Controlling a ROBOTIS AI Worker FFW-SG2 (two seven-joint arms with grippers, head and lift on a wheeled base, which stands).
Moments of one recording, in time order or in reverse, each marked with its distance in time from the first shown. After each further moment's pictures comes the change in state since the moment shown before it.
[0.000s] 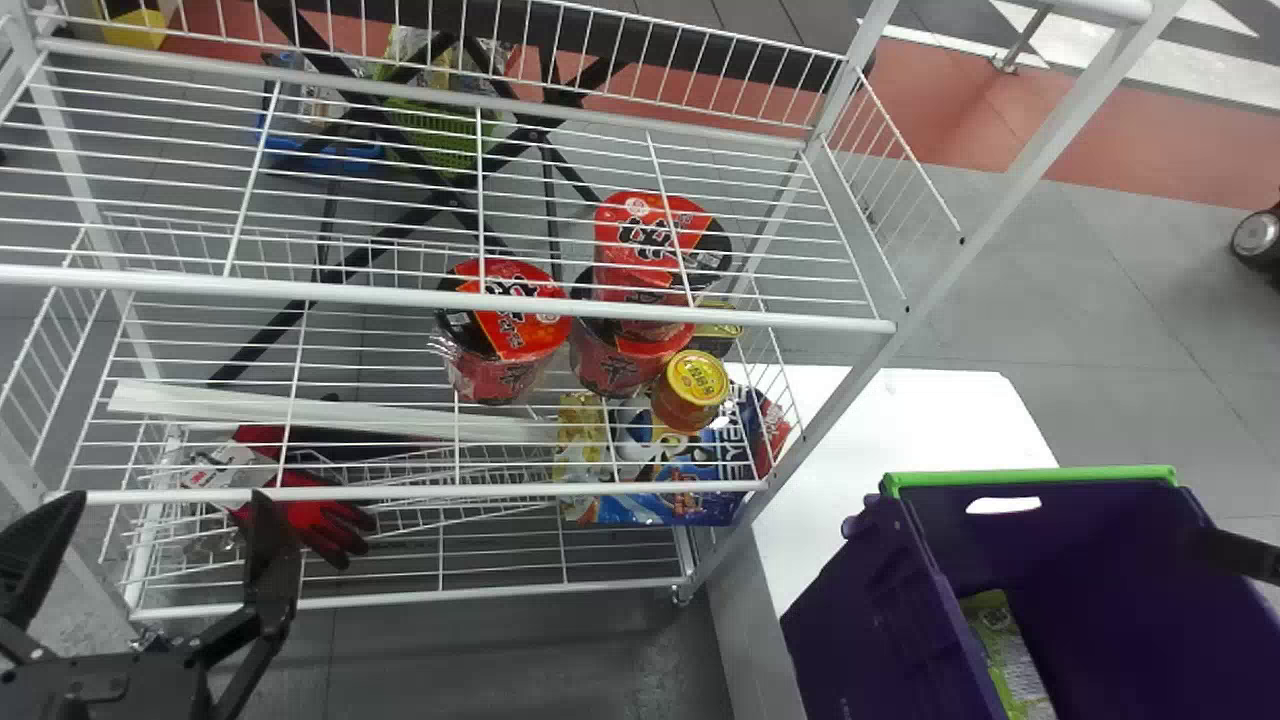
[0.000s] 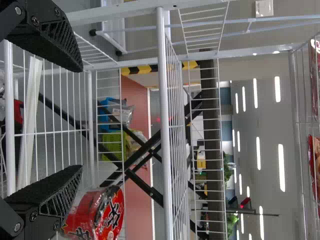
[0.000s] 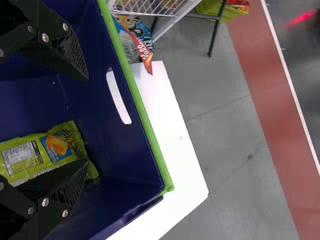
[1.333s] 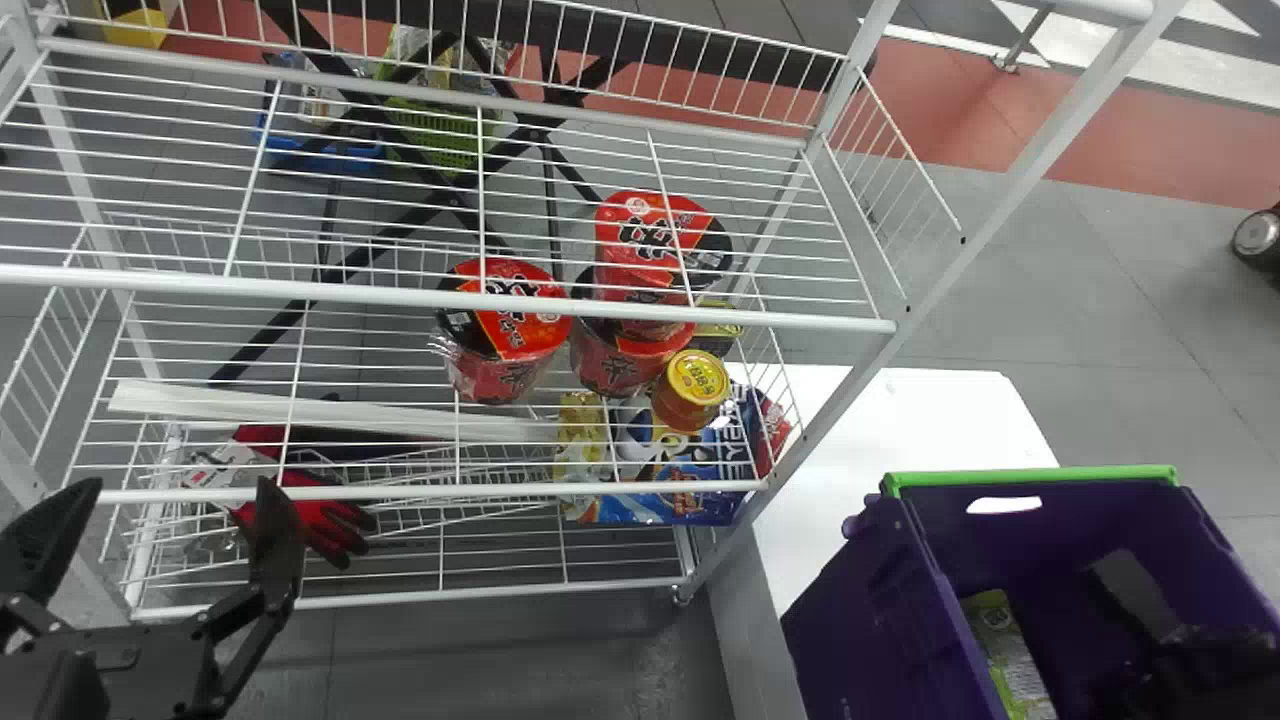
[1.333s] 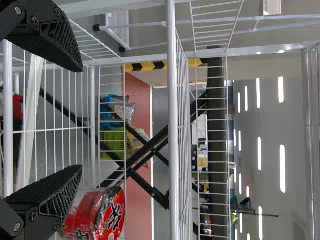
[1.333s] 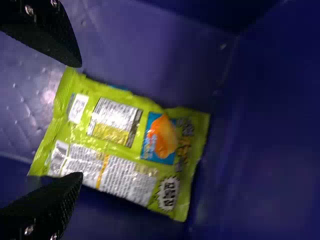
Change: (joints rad) left arm -0.067 0.005 0.009 0.065 0.055 -0.003 -0.014; right arm -0.075 -0.024 0.453 0.745 0.526 -0.761 -0.148
